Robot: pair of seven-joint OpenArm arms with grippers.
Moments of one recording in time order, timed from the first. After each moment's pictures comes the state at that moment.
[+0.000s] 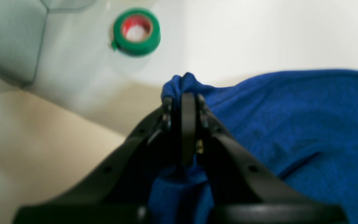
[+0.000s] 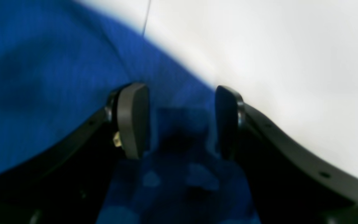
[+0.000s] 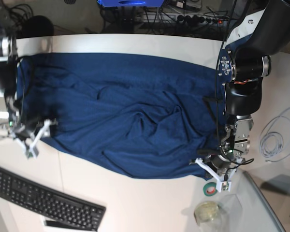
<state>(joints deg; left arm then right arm) -32.5 -9.4 -8.3 32.1 3.5 -13.7 9.4 19.3 18.8 -3.7 40.3 8.0 25.9 -20.6</state>
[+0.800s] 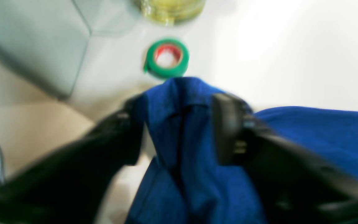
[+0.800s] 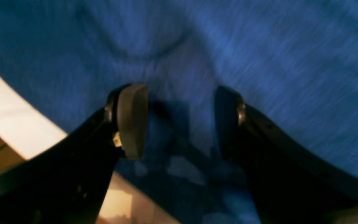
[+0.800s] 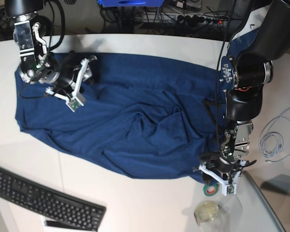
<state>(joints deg) -35.4 -9.5 -8.9 26.6 3.2 -8.2 1.1 -9.9 10.6 -3.8 81.7 8.1 33.3 -38.6</state>
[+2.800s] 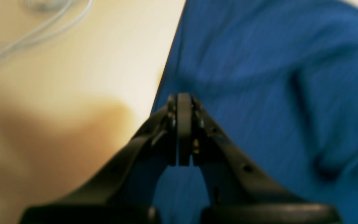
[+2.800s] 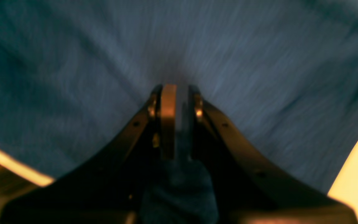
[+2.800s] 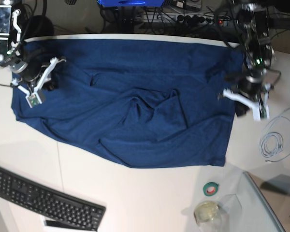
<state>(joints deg) 12.3 -11.1 -18.6 88.2 -14.9 -8.8 22.1 -17.5 11.7 12.8 88.0 8.4 33.6 -33.7</state>
